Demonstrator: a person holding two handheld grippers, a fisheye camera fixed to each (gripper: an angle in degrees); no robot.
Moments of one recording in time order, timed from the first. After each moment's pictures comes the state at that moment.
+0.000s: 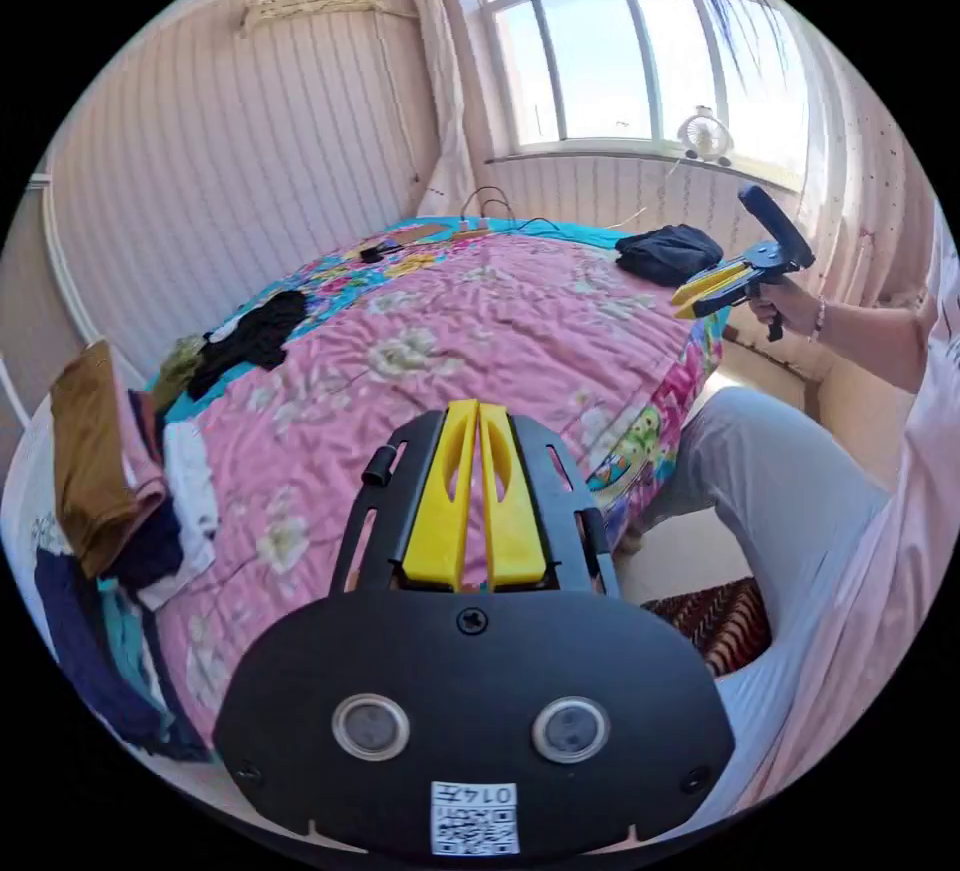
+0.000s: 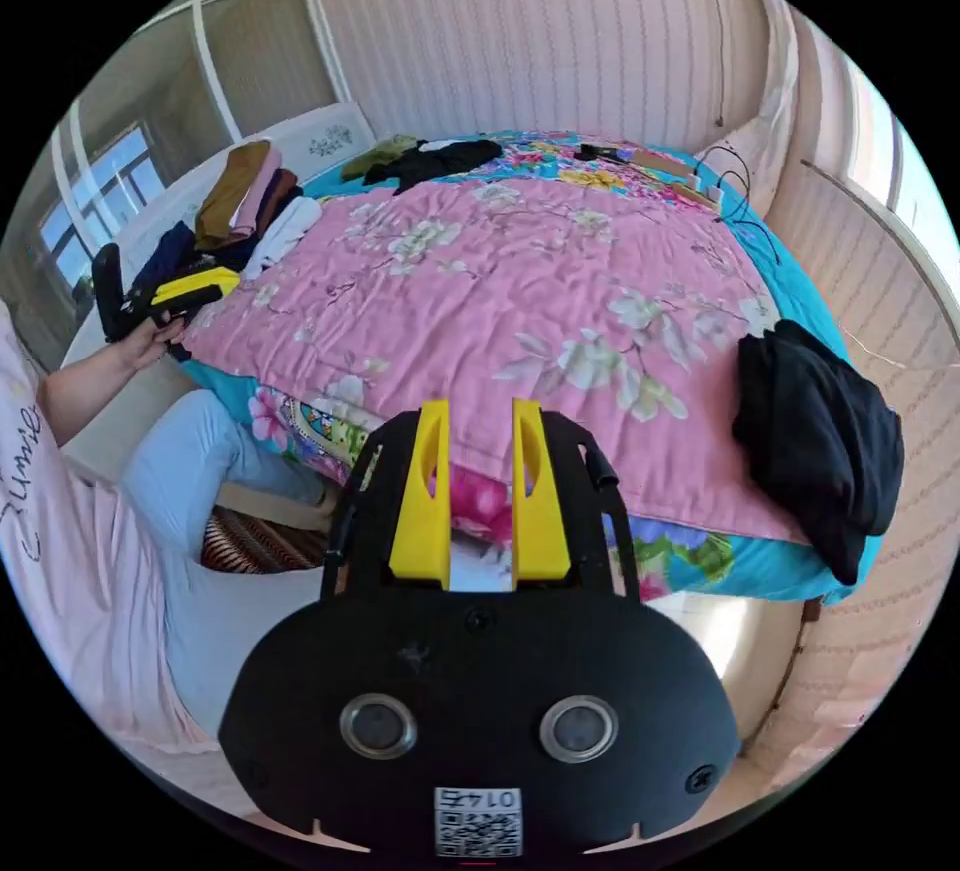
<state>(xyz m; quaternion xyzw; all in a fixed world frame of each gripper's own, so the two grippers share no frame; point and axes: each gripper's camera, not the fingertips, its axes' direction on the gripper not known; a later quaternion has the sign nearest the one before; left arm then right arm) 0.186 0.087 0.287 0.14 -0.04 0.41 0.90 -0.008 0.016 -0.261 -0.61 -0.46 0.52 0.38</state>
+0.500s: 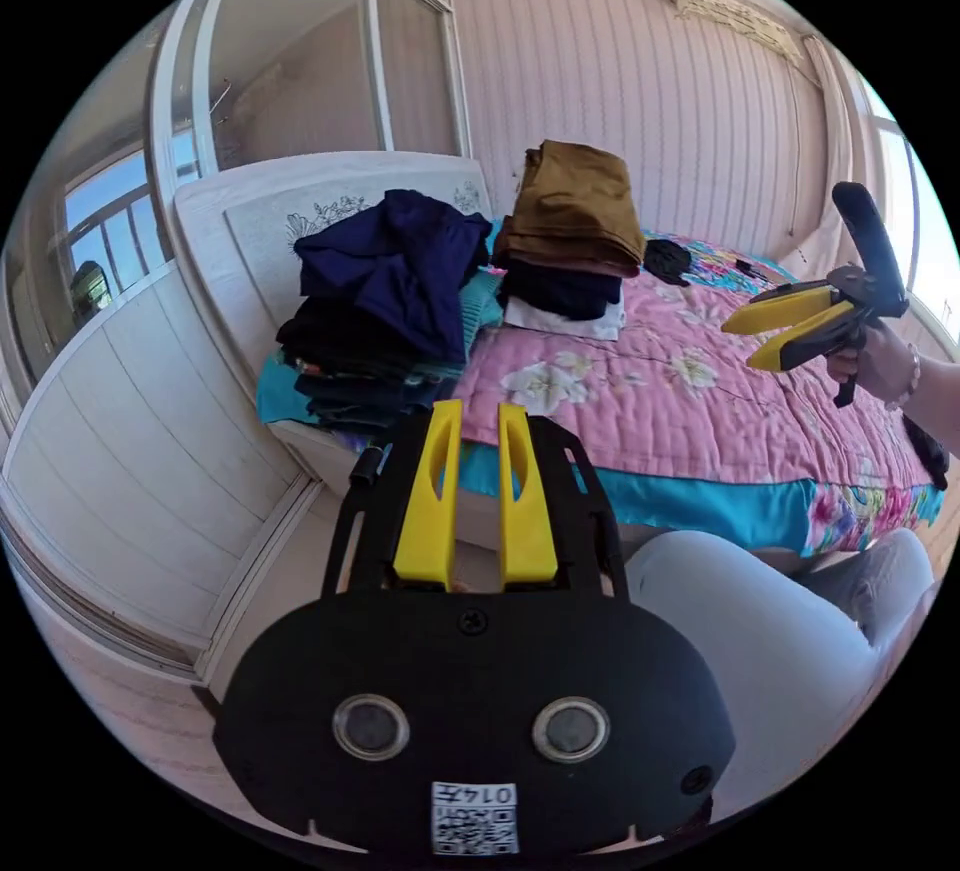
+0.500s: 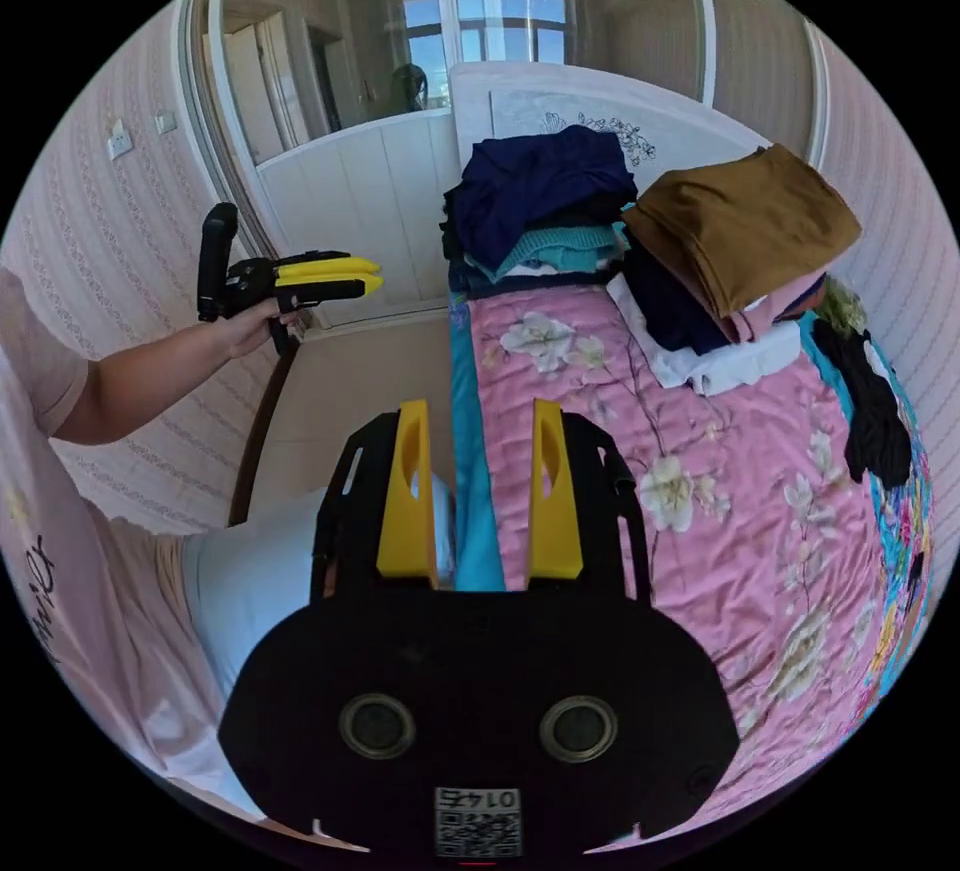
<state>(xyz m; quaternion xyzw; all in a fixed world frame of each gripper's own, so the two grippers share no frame) -0.189 0.241 0.136 0.24 -0.25 0.01 0.94 -0.245 -0.430 -0.005 -0.23 -0.76 0.45 0.42</state>
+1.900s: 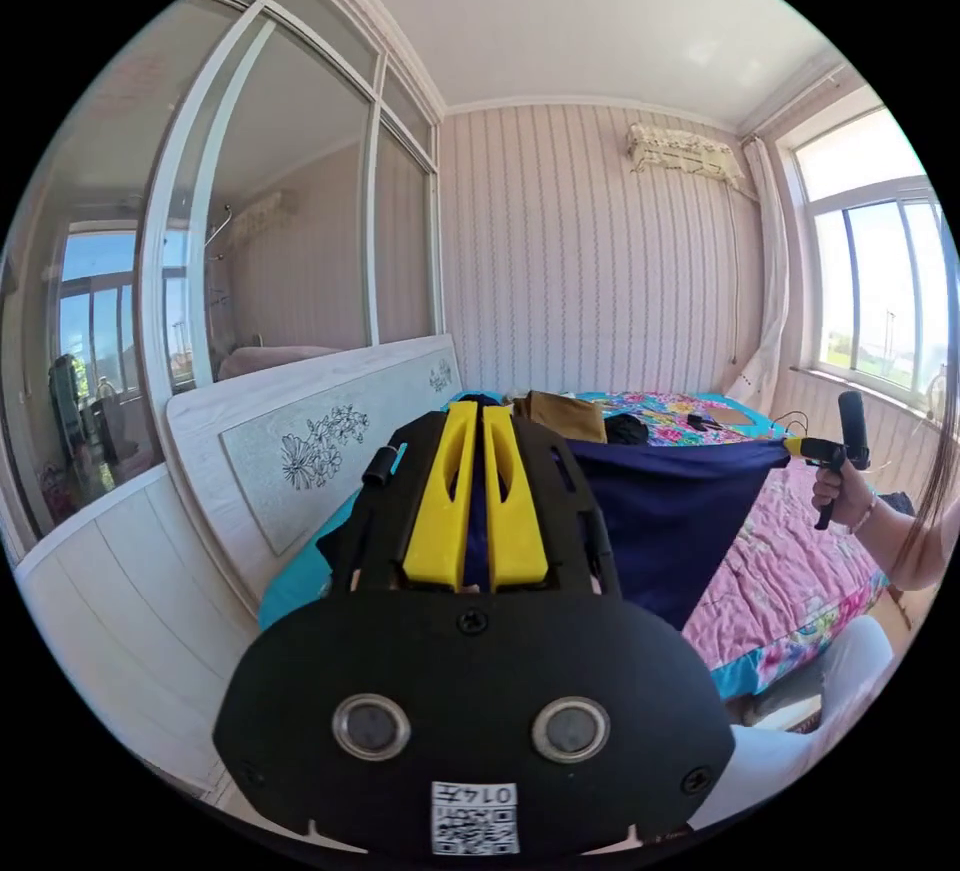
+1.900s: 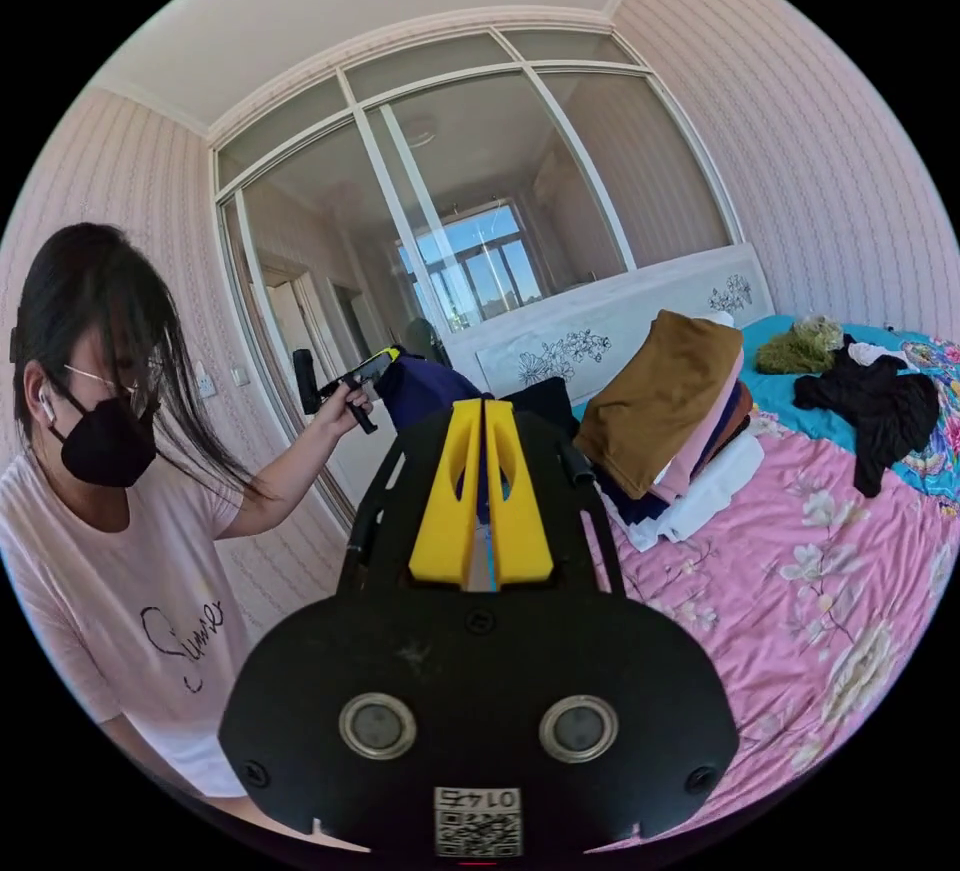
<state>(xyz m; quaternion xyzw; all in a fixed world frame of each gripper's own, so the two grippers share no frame) -0.247 0.149 -0.077 0.43 -0.18 0.12 0.88 -0.076 -0.264 0.004 -0.13 -0.57 0.74 0.35</state>
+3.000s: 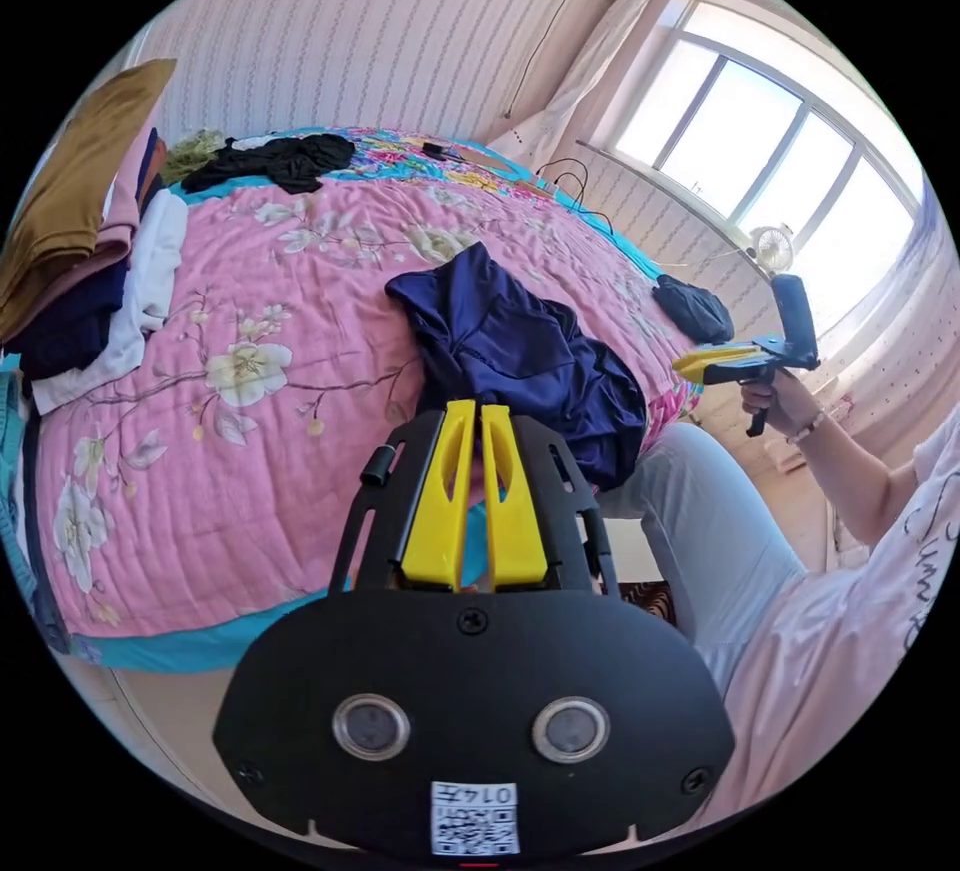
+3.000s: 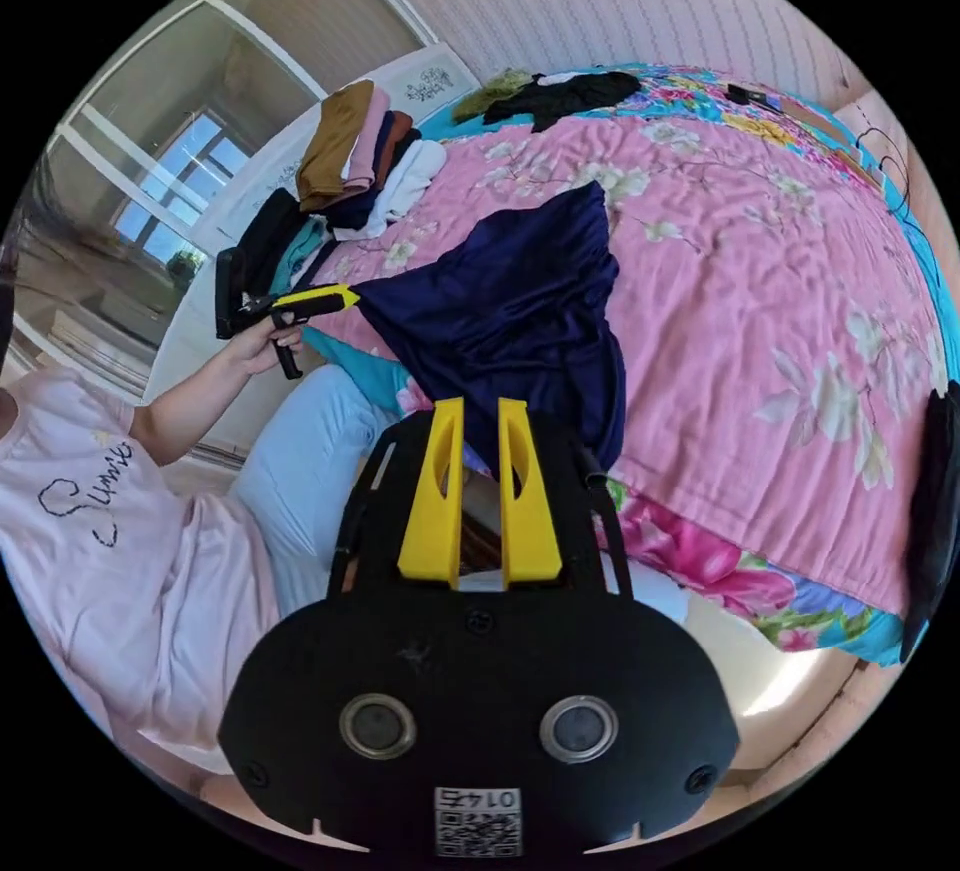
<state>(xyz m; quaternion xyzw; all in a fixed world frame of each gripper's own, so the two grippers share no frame) 0.010 -0.027 0.341 0.02 0.11 0.25 0.96 0.002 -0.072 -0.188 -0.54 -0.55 0.58 0.26</state>
